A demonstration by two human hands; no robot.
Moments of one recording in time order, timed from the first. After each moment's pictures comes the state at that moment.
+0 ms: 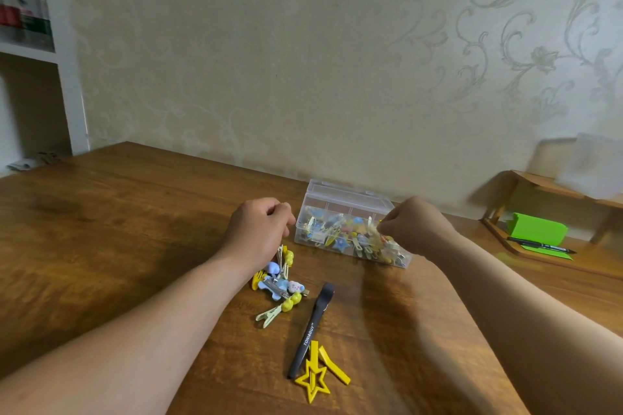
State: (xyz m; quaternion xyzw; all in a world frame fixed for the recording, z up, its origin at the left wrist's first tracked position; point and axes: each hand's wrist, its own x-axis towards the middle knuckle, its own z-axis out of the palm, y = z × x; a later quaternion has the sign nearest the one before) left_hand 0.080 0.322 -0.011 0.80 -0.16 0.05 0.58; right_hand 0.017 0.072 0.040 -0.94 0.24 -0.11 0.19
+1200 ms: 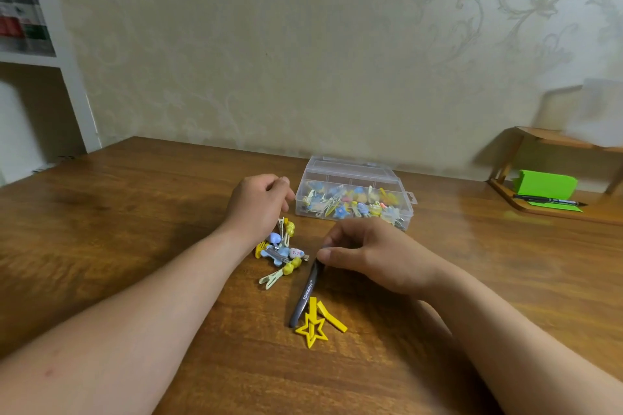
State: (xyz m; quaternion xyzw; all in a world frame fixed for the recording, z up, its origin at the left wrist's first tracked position) left_hand 0.074 0.323 -0.009 0.81 -0.17 0.06 0.55; right_hand -0.059 0.138 0.003 -0.91 -0.05 0.01 0.42
